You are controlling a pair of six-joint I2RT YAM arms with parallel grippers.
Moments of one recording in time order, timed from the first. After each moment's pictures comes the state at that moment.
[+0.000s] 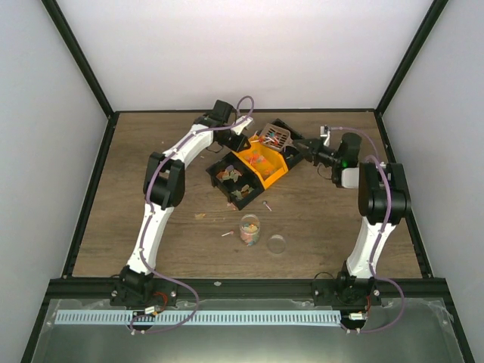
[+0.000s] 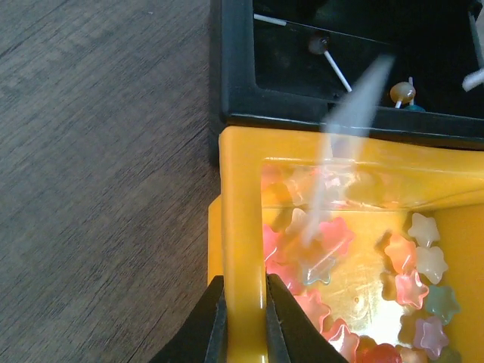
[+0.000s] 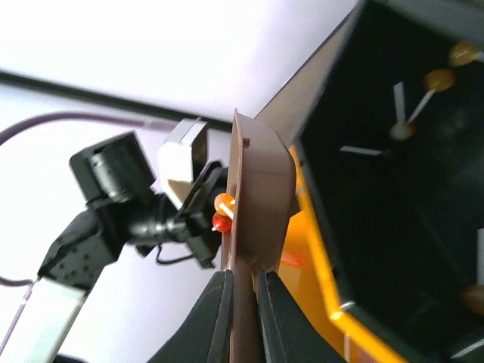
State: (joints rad) left arm -0.40 2.51 2.22 -0.70 0.49 0.19; right arm -0.05 1.99 0.95 0.84 -1.01 1.11
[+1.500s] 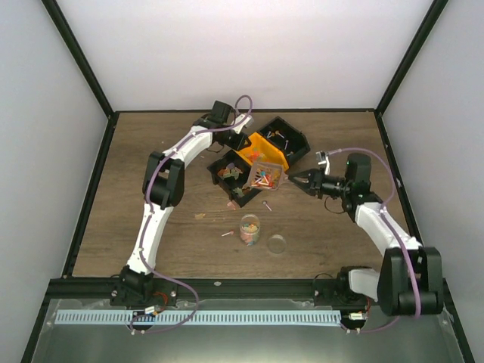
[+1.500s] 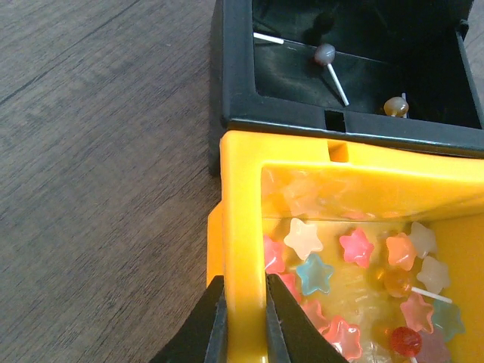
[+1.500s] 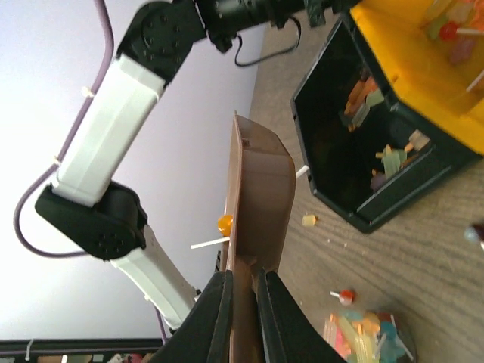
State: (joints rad) left arm -0.39 2.51 2.18 -0.58 0.51 0.15; right arm 0.03 1.23 0.63 0.16 -1.13 0.84
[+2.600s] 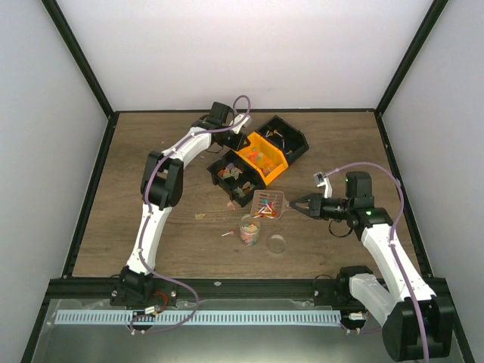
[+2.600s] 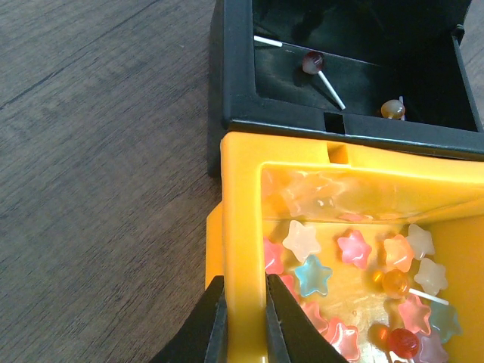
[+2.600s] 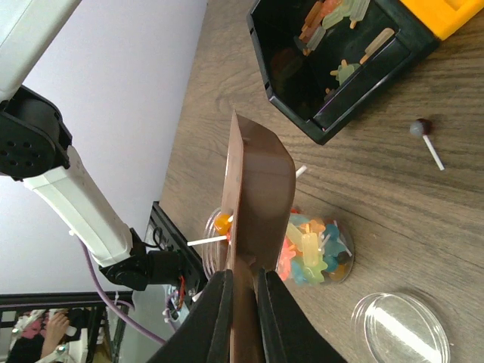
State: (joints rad) left arm -0.39 2.48 2.11 -0.52 0.50 0.11; right arm 0.09 0.90 0.58 -0.46 -1.00 0.43
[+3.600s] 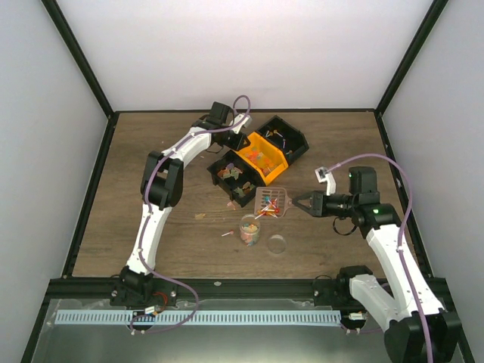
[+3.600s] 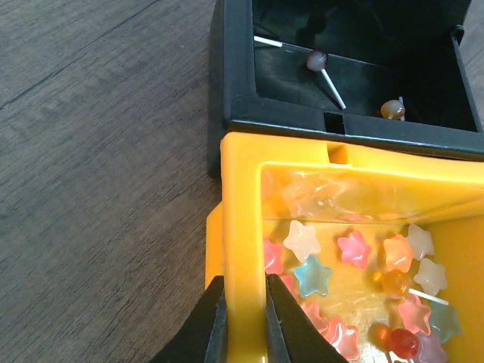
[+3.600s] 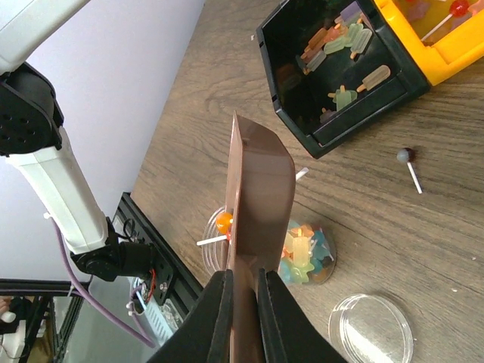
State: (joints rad) left arm -0.39 2.48 2.11 -0.52 0.50 0.11; right arm 0.11 0.85 0.73 -0.66 -0.91 0.27
